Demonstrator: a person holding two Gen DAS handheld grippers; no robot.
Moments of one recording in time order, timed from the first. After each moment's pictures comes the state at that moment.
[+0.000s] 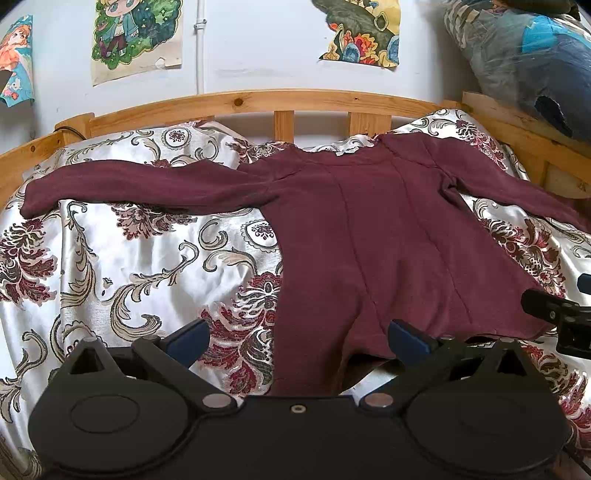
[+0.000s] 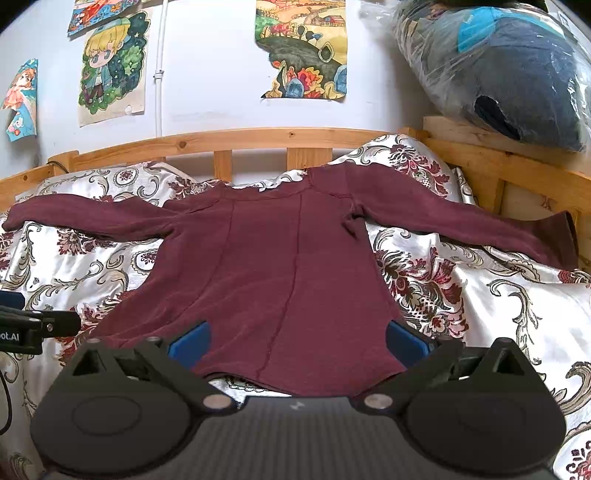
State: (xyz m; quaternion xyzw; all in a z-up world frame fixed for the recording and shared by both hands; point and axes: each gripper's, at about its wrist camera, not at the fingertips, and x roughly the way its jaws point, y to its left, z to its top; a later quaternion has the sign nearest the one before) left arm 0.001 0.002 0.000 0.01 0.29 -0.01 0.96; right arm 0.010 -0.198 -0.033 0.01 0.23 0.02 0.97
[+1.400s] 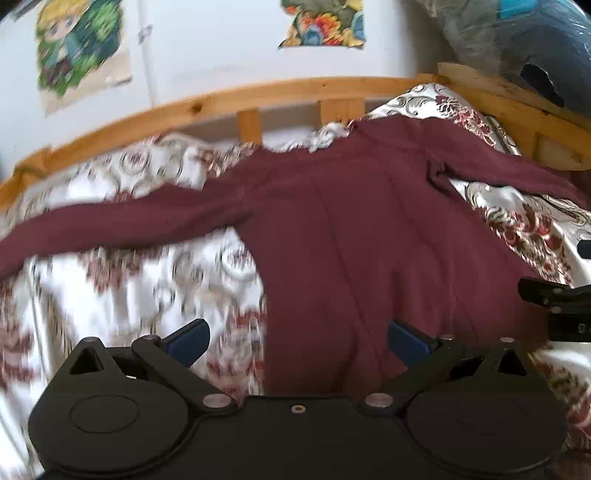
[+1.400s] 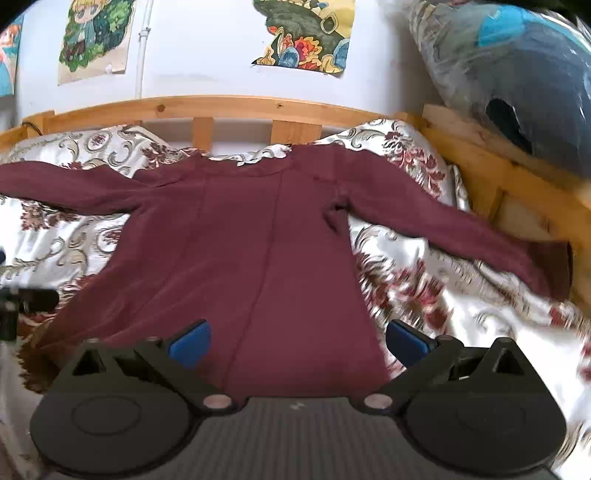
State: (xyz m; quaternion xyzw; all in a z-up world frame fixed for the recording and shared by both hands) left arm 0.067 -0.014 0.023 0.08 0.31 -0.04 0.95; right arm 0.067 -0.199 -0.016 -0.05 0.28 -0.01 0.96
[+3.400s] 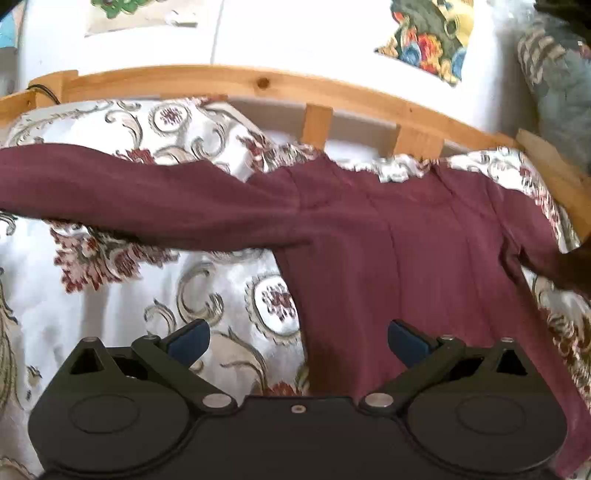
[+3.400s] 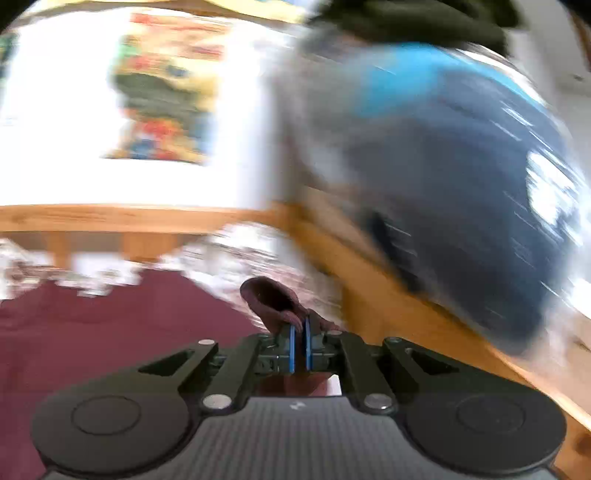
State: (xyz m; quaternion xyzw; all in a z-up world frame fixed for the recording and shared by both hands) left arm 0.170 0.058 -0.008 -0.08 0.30 0.00 0.95; right arm 0.194 -0.330 0.097 -0.05 0.19 -0.12 0.97
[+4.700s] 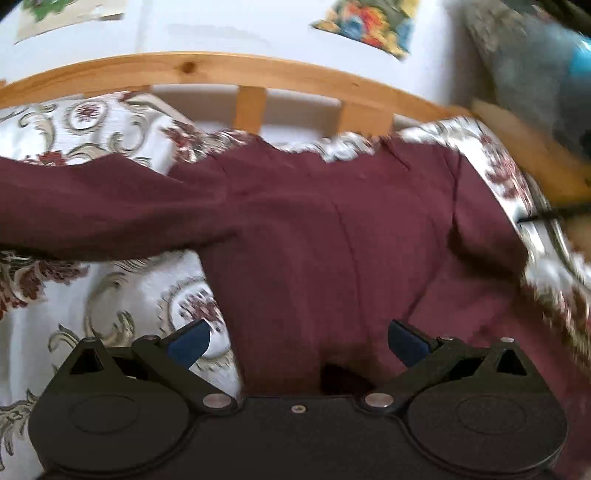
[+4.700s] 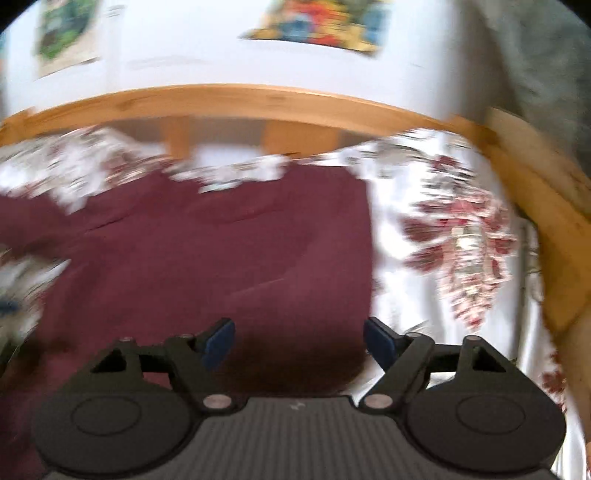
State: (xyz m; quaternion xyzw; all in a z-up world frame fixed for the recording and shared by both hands) left arm 0.214 0.021 -0.046 -0.04 0.30 -0.10 0.95; right arm 0.283 -0.286 0.022 -0.07 0.33 0.06 0.94
